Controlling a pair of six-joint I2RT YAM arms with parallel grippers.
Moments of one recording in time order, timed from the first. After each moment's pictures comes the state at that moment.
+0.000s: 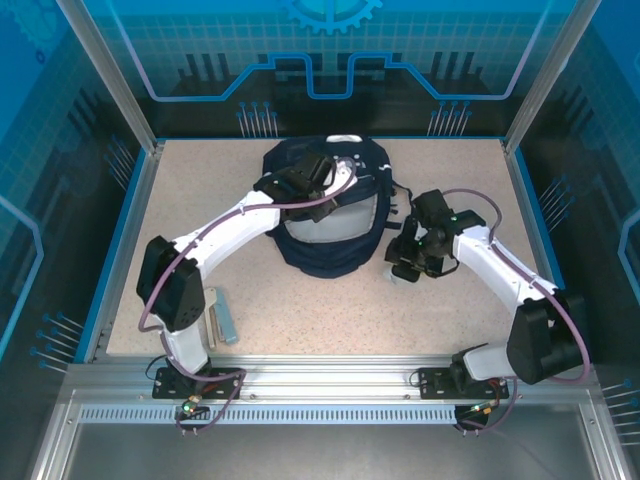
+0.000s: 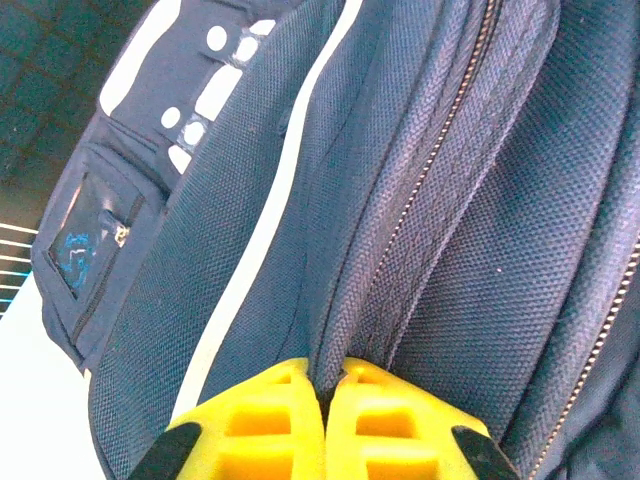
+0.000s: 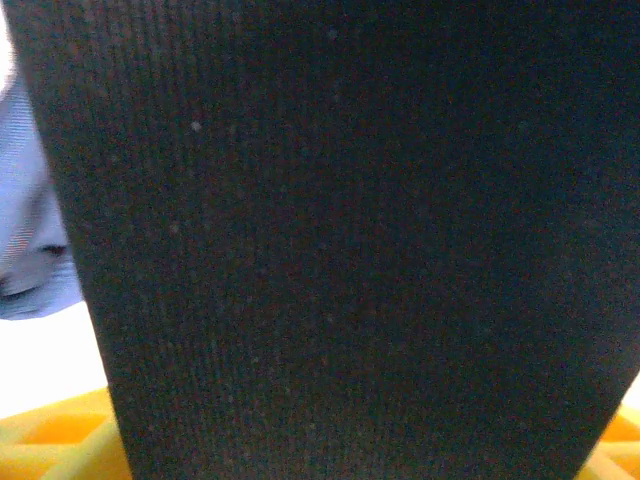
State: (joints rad) left arm -0.62 1.78 1.58 -0.60 -0.14 0.38; right arm 0.31 1.38 1.03 -0.93 -0.22 0.60
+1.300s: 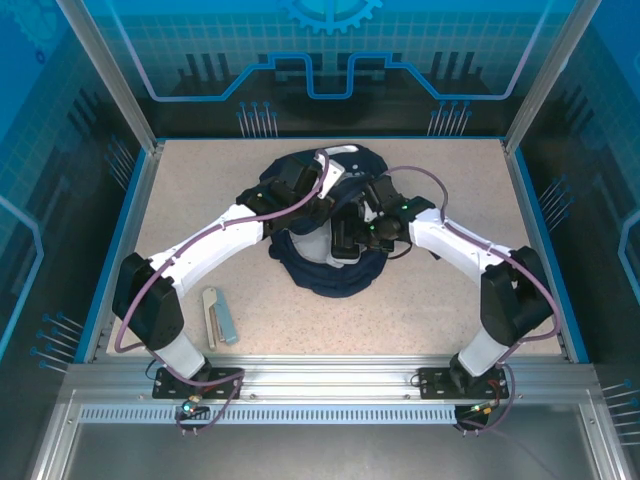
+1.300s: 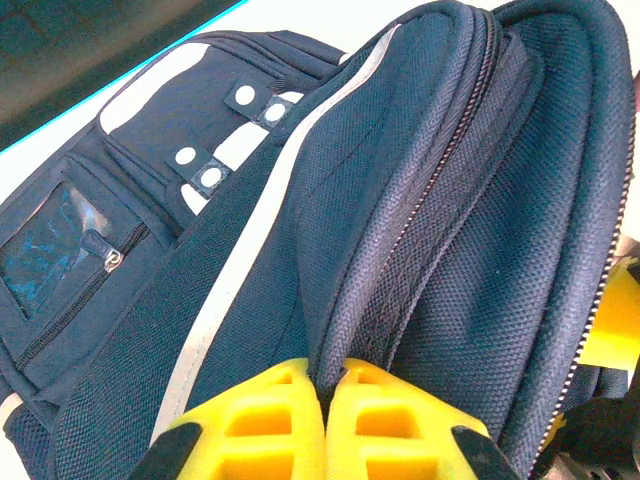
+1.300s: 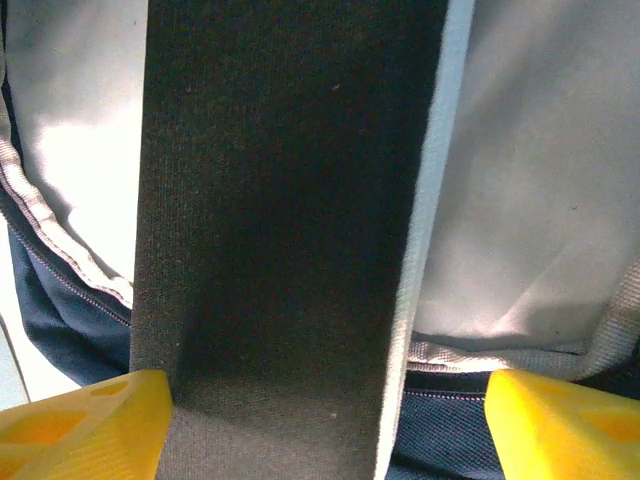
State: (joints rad) left arm -0.62 1.64 1.43 -0.48 -0.05 0.04; right arm 0.54 1.63 1.21 -0.66 -0.18 0.58
